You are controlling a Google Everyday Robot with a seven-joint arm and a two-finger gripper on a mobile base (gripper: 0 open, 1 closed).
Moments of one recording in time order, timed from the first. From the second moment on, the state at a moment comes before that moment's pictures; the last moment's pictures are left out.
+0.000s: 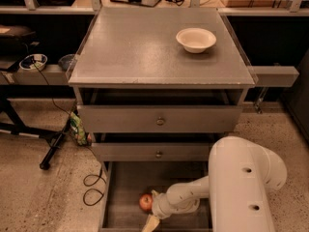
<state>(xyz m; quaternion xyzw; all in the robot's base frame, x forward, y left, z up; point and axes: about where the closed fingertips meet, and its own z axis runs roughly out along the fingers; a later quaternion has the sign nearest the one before) 0.476 0.025 0.207 -0.58 0.76 0.20 0.22</state>
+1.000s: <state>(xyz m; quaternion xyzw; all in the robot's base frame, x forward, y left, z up) 0.572 0.034 0.152 -0.56 0.77 0.22 0.22</state>
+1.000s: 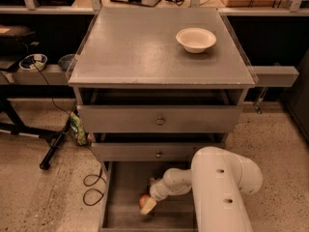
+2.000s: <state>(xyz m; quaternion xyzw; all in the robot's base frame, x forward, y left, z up) 0.572 0.034 0.152 -0.56 0.77 0.22 0.22</state>
